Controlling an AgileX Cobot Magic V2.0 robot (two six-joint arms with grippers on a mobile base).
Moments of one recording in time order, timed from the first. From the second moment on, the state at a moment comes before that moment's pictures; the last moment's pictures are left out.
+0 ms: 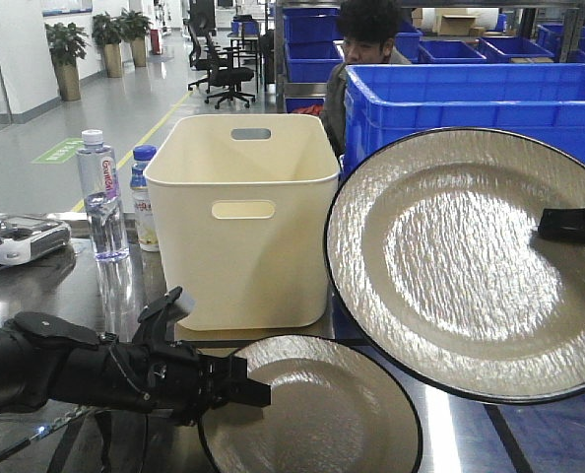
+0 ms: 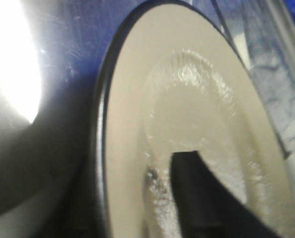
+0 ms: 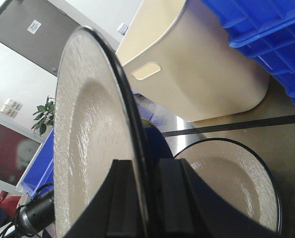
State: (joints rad) left arm -0.26 1.84 -1.24 -1.27 0.73 0.79; right arm -0.40 1.33 -1.23 1.39 1.23 -0.61
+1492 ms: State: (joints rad) left arm 0.00 1.13 -1.24 -0.97 0.87 0.73; right arm 0.10 1.74 -1.23 1.16 0.81 -0.72
